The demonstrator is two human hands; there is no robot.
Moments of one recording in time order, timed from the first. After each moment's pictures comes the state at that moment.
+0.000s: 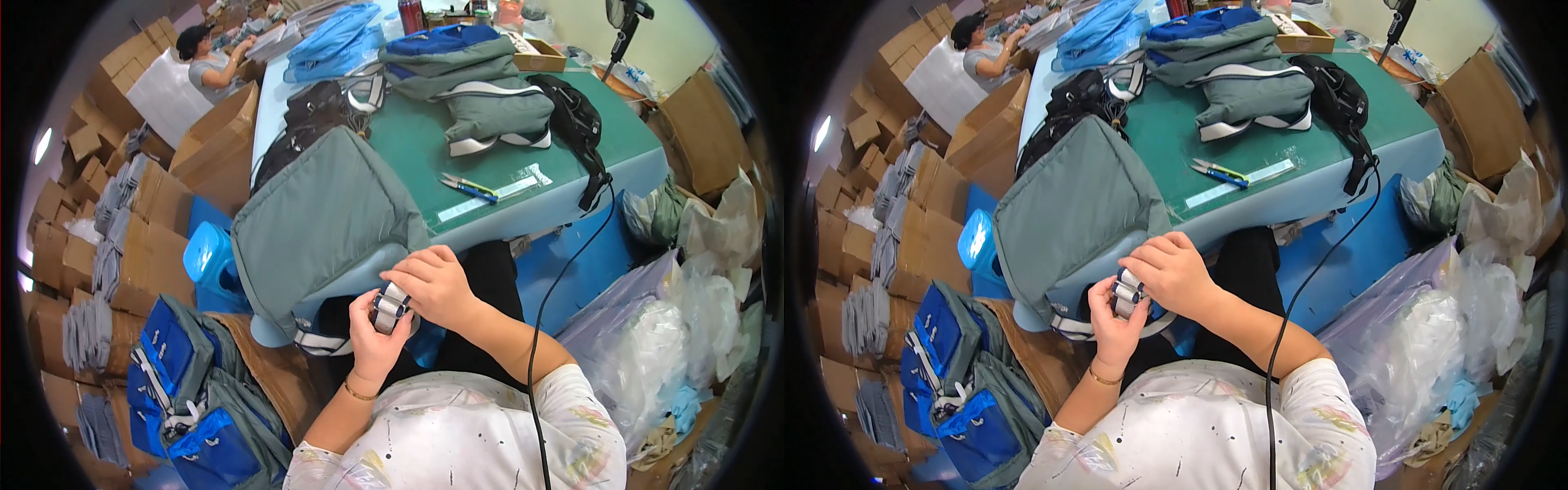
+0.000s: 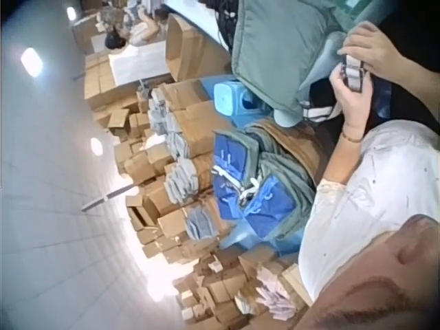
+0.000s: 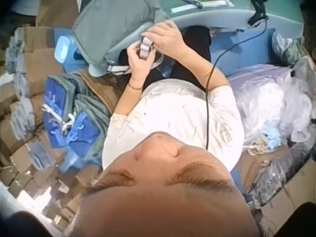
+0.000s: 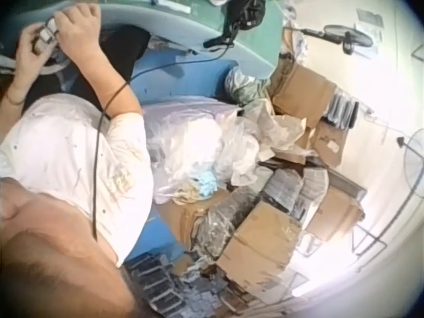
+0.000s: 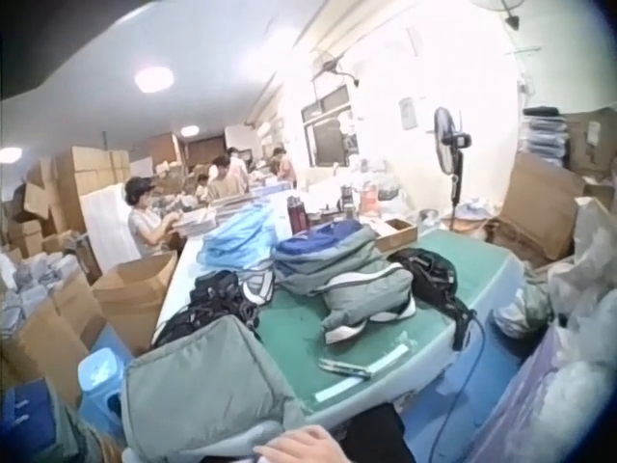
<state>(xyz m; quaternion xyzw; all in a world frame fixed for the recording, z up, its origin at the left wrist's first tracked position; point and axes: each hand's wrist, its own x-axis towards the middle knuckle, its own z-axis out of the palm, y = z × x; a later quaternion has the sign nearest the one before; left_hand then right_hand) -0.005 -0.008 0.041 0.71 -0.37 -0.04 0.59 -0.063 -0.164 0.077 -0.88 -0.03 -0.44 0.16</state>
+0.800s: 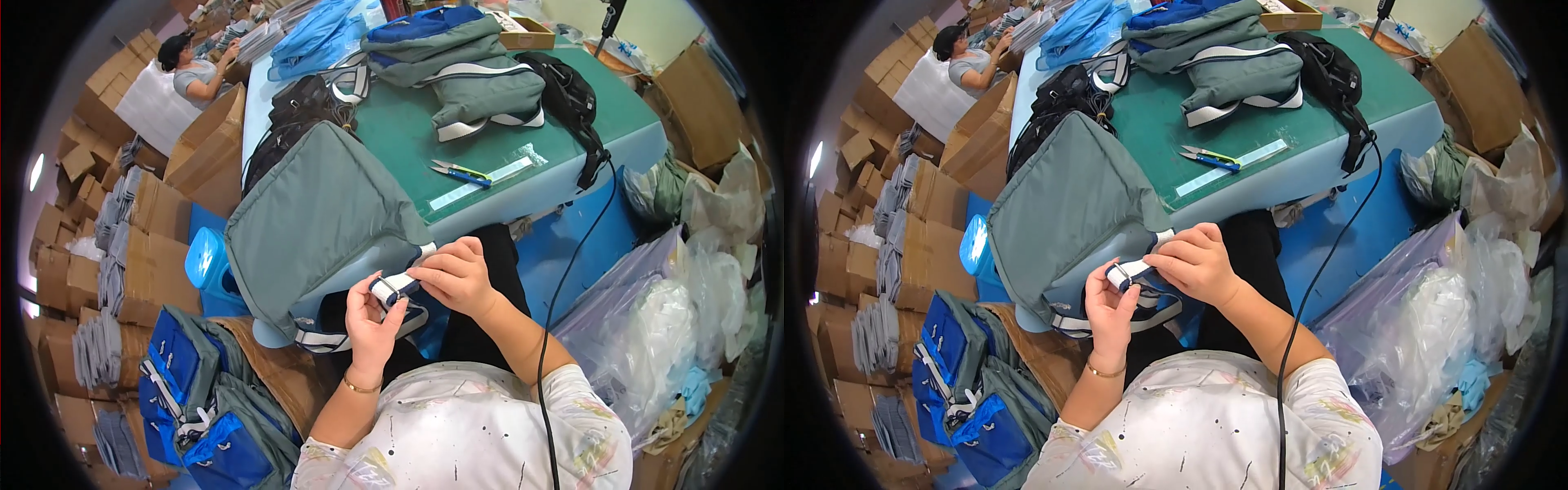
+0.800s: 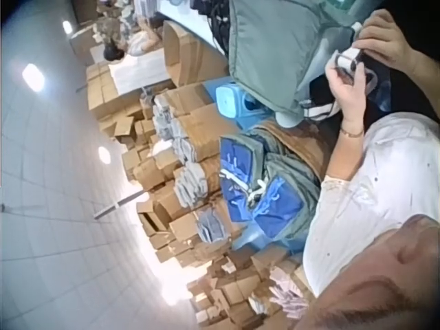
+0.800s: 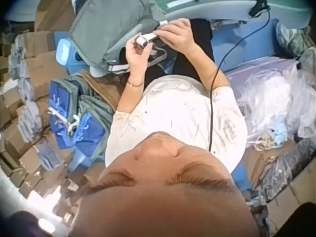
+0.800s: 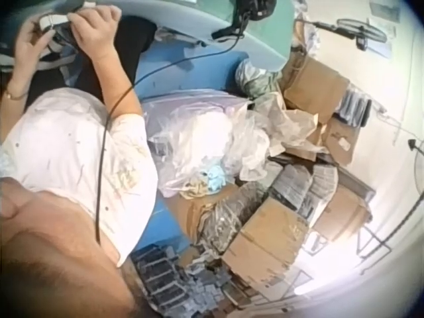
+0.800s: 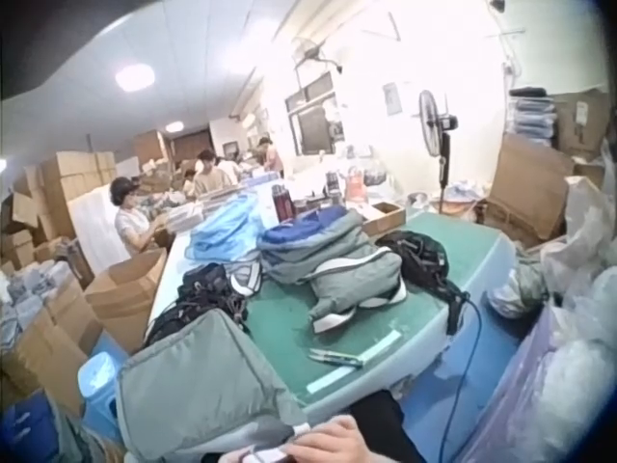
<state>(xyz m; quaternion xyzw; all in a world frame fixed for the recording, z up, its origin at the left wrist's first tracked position) -0.002 -0.022 0.056 0.58 -0.30 -0.24 0.72 -0.087 -0.186 0.051 -0.84 -0.01 -0.52 0.15</state>
